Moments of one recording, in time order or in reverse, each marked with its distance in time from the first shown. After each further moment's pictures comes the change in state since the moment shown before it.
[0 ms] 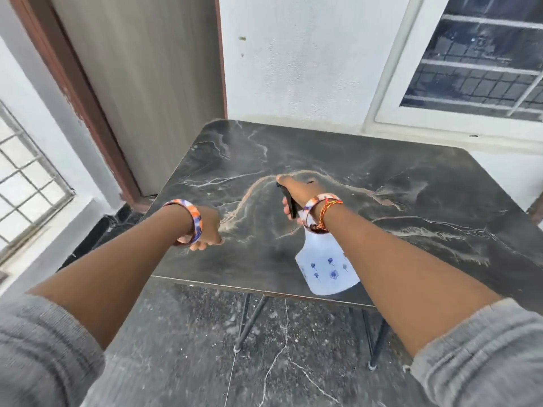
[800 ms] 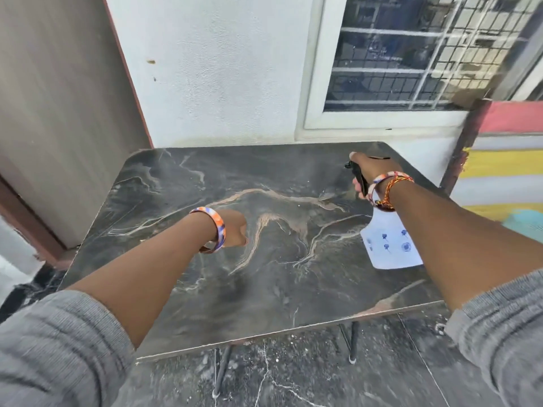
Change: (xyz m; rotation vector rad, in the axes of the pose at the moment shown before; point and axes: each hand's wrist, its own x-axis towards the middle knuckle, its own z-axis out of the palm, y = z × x) left_hand 0.059 0.113 -0.054 0.236 0.193 0.395; right_hand 0.023 -0.020 -0.207 0.020 0.593 -0.041
